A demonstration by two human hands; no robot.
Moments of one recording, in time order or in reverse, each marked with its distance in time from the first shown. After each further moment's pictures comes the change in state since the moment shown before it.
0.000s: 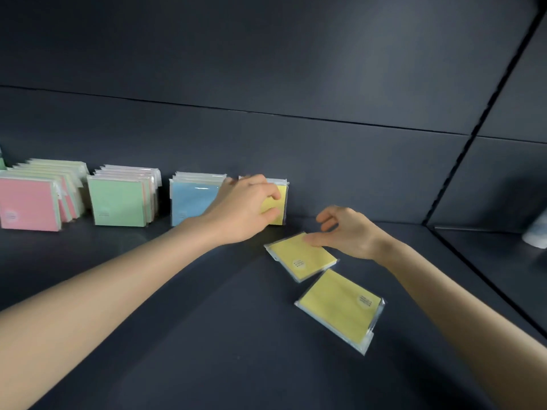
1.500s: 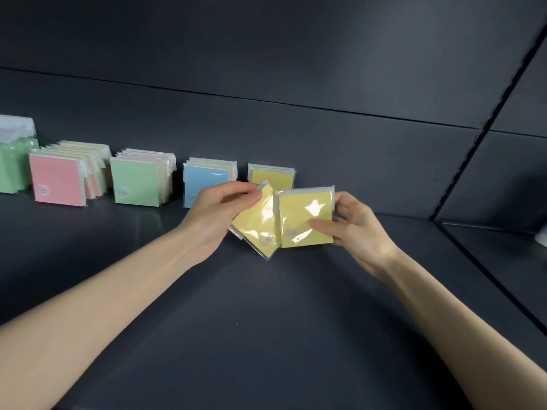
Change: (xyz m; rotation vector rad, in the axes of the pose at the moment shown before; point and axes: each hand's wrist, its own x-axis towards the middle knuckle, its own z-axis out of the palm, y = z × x) left_hand -0.059 0.008 -0.002 -1.293 0.174 -0.562; right_hand -0.030 0.005 0.020 0.866 0.044 -0.241
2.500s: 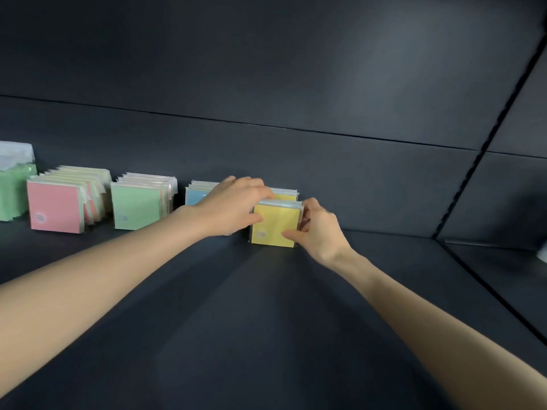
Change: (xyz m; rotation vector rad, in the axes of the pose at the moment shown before) left_hand 0.070 0.025 -0.011 1.513 -0.249 0.645; right_hand 0.064 0.012 0.037 -0.666 0.108 -0.088
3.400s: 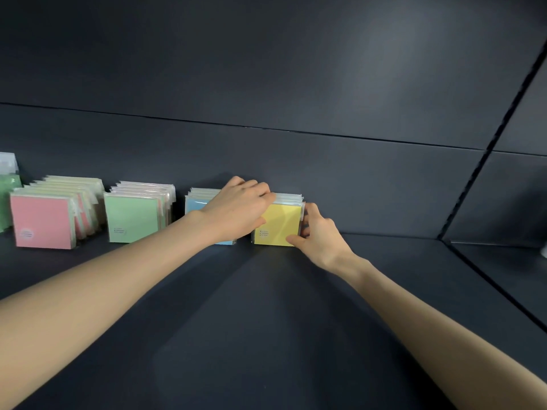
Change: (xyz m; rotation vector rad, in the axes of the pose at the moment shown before) left_hand 0.020 -0.020 0.017 0.320 0.009 0.103; right_hand 0.018 0.008 0.016 -0.110 -0.038 0.073
